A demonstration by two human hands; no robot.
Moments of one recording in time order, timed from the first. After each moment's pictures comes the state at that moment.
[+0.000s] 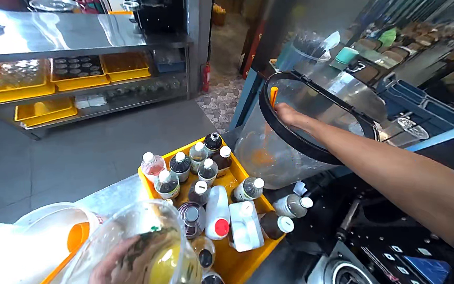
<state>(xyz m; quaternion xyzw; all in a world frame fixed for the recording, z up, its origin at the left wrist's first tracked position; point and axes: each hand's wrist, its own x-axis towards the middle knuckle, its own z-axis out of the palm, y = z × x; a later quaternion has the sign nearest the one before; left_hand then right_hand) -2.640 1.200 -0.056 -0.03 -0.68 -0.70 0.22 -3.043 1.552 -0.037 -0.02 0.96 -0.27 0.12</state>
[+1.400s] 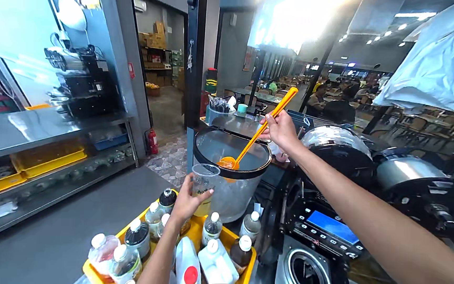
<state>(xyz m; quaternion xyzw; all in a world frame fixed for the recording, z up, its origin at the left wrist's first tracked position) -2.897 1.336 -0.085 -0.20 -0.72 -0.67 -0.07 -2.846 1.616 0.157 0.12 0.80 -0.51 -0.31</state>
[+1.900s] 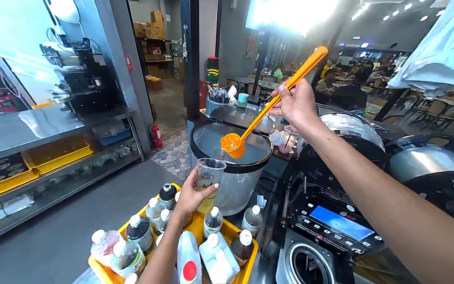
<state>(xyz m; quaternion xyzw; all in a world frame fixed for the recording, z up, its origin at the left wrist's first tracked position) -2.896 1.361 -0.087 -0.25 -0.70 -0.66 -0.05 -2.831 1.628 0.200 0.09 0.77 -0.50 -0.37</state>
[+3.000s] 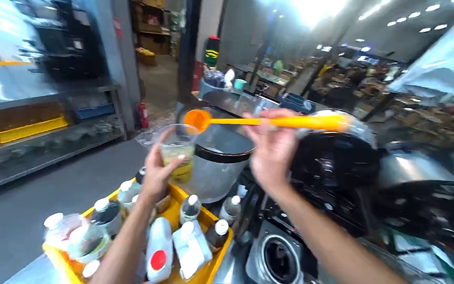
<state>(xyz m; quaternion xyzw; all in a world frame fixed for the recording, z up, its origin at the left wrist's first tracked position) -2.869 1.348 -0.034 -0.29 -0.61 -0.73 0.06 -2.775 1.556 0.093 -0.17 0.66 -0.56 -0.47</state>
